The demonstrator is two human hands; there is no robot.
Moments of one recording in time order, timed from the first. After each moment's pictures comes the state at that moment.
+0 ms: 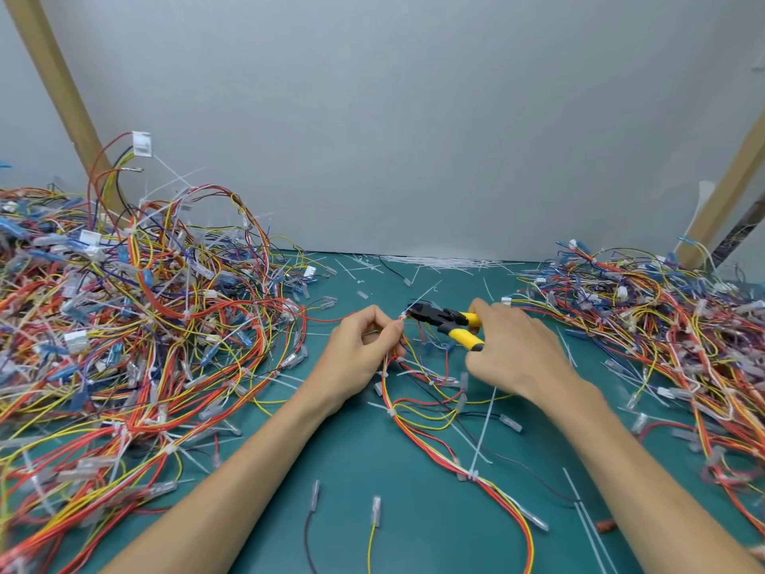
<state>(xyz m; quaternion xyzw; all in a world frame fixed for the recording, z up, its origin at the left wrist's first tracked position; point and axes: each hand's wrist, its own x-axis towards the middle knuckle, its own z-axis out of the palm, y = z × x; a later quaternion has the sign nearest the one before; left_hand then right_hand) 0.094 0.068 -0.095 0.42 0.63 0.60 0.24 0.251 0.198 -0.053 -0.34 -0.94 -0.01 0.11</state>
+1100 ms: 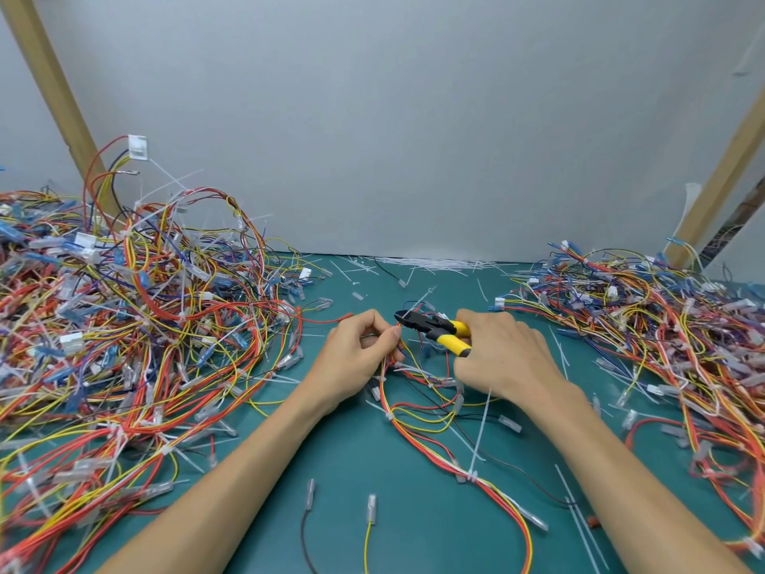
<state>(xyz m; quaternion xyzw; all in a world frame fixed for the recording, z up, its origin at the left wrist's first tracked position) 0.092 0.068 -0.099 0.44 0.64 0.58 0.24 0.251 0.190 -0.056 -0.34 -0.93 0.00 0.11</state>
